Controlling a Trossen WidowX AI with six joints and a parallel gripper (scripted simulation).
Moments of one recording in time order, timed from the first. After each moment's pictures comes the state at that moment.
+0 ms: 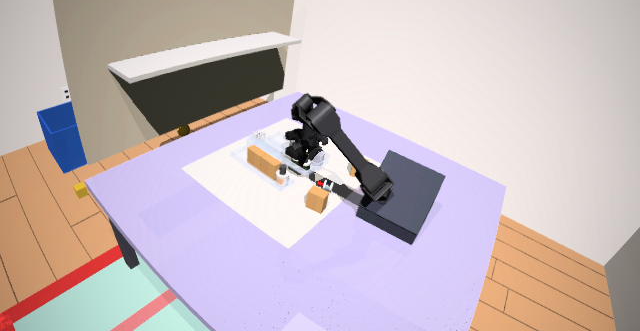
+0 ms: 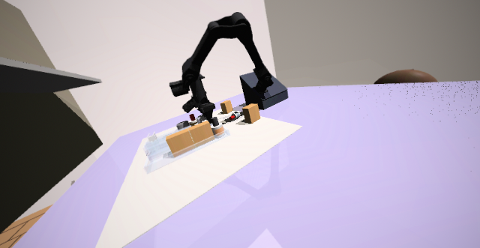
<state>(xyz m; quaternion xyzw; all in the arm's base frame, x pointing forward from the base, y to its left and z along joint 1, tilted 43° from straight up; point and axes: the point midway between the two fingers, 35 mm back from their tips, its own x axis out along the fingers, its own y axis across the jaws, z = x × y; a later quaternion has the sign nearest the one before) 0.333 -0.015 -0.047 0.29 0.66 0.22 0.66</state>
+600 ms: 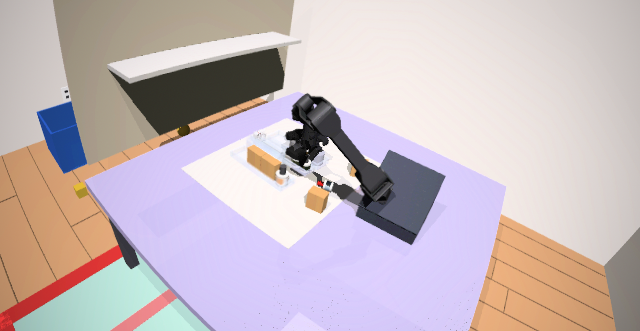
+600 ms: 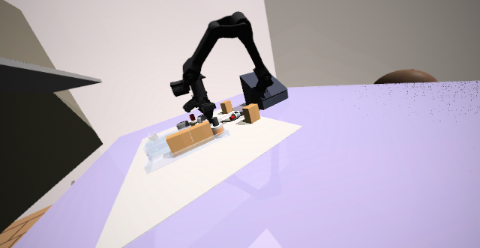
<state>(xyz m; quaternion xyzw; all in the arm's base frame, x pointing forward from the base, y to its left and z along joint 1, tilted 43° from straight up) 0.331 -0.015 -0.047 0.29 0.66 0.22 0.66</state>
